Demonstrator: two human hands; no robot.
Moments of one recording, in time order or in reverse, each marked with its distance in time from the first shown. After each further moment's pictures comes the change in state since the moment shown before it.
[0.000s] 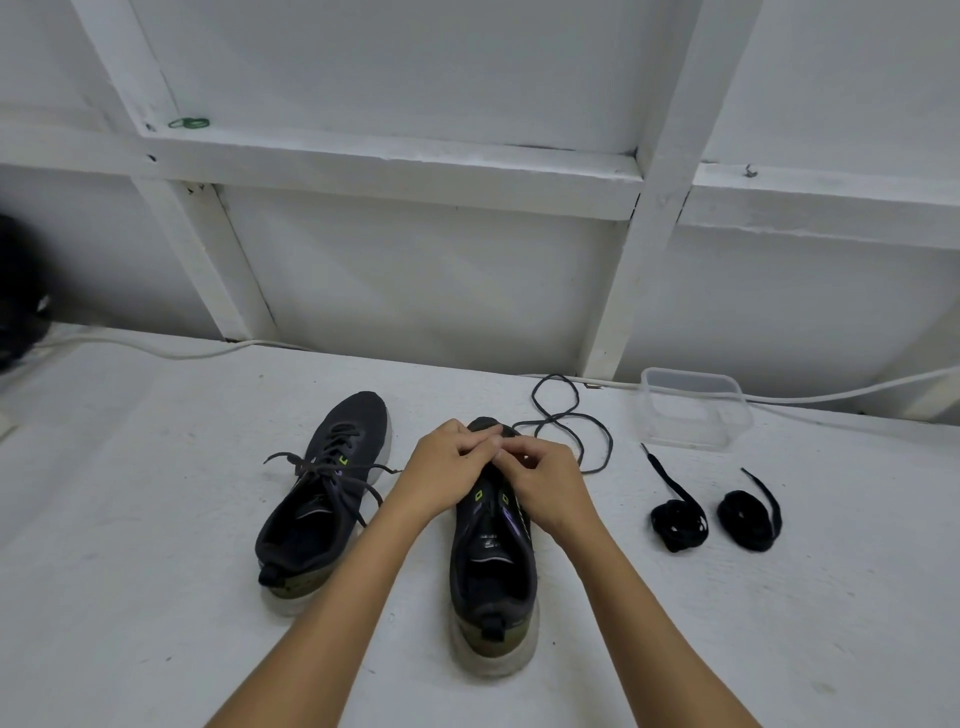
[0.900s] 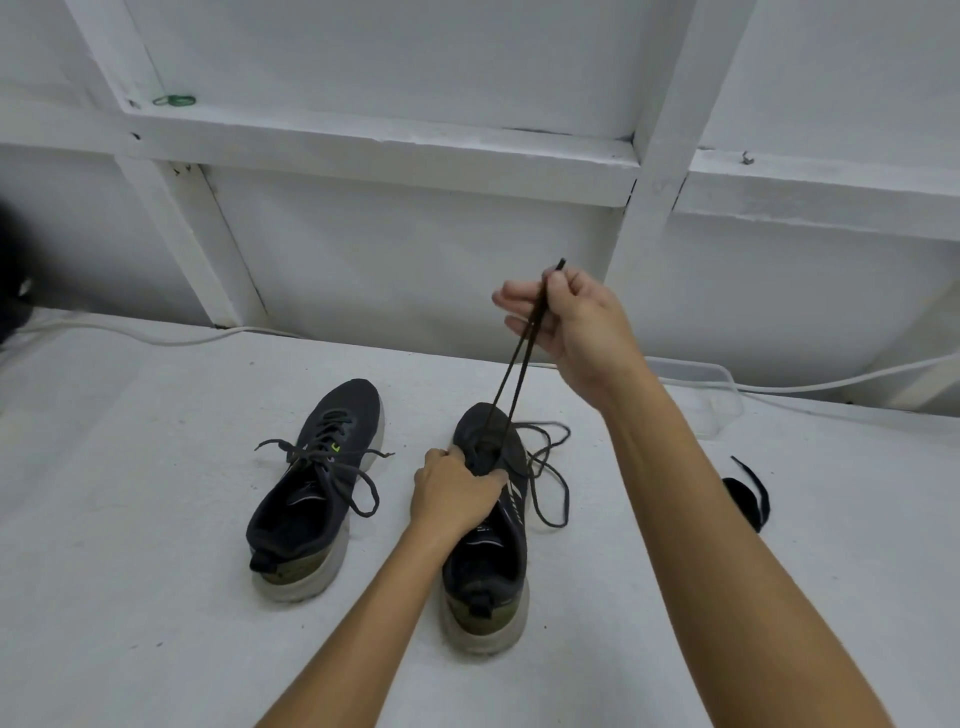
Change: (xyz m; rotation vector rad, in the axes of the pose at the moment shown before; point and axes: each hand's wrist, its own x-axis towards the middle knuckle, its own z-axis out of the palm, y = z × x) left_hand -0.015 -0.013 0.040 0.095 0.052 -0.315; right_hand 0.045 -0.126 -0.044 0.507 -0.007 -0.101
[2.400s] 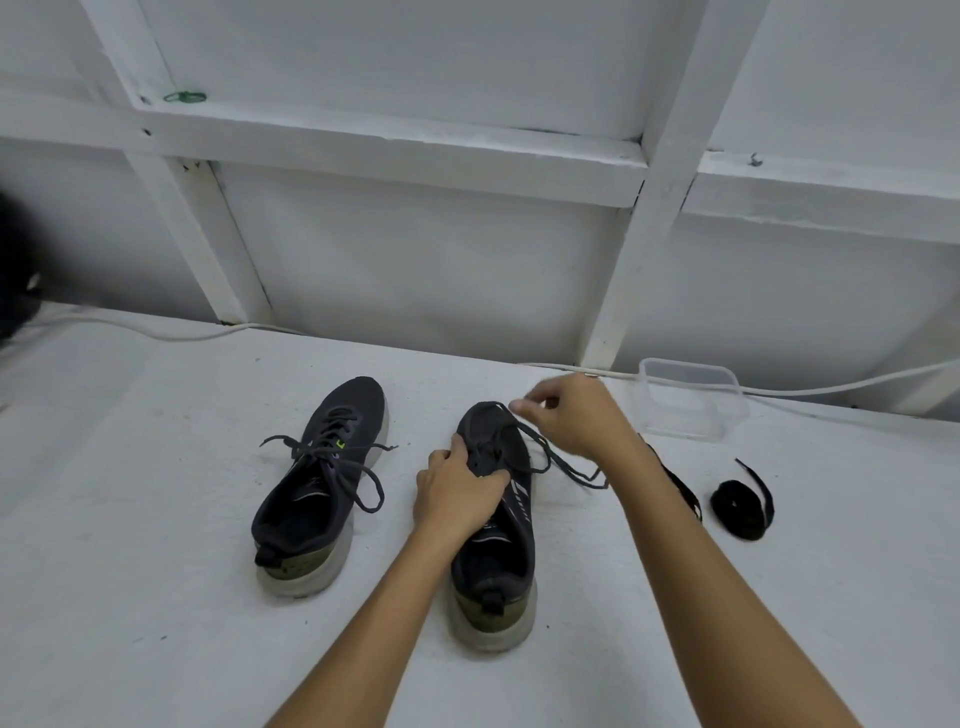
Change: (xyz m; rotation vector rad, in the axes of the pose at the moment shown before) left_hand -0.004 0.000 0.001 0.019 0.010 0.008; right_hand -0.019 0.064 -0.039 -1.200 -0.061 0.084
